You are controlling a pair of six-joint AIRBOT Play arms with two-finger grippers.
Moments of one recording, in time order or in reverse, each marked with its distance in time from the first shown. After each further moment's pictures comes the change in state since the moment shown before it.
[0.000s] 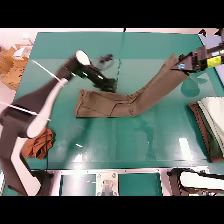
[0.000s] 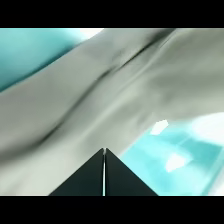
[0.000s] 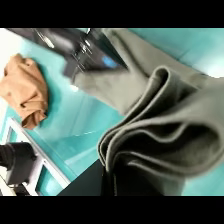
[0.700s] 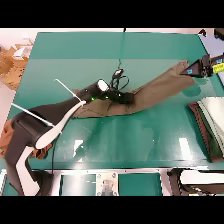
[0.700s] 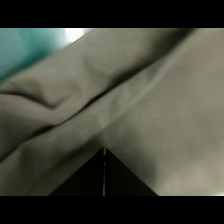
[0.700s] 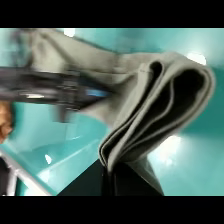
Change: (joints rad) left arm -0.276 -0.019 -0.354 -0.339 0.718 0.060; right arm -0.154 -0.072 -0.003 -0.061 0.018 -0.079
